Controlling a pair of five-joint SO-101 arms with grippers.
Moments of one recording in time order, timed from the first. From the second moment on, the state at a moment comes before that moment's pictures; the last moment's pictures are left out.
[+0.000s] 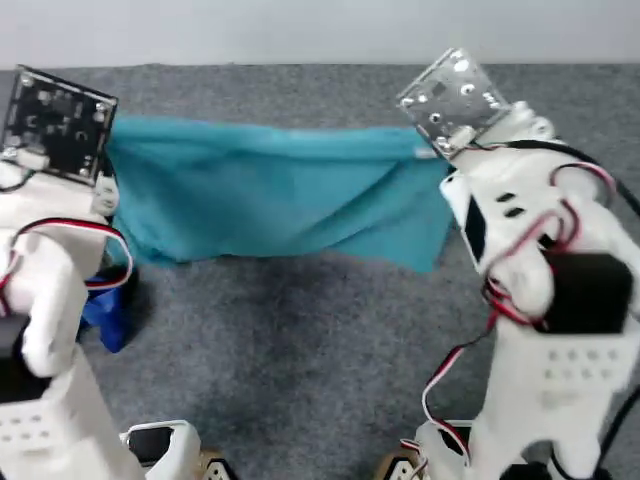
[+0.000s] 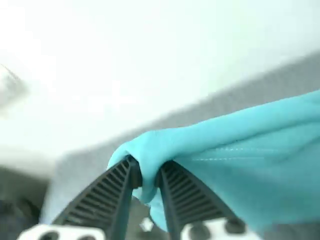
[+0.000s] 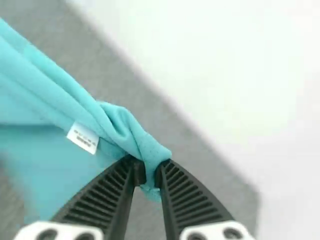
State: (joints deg) left arm -11.0 -37.4 -12.0 82.4 -21.5; right arm -3.7 -29.5 -20.8 82.2 42.2
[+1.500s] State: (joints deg) left arm -10.7 -22.7 -4.9 76.5 -34.9; right arm 3.5 -27.5 -1.2 85.8 47.9
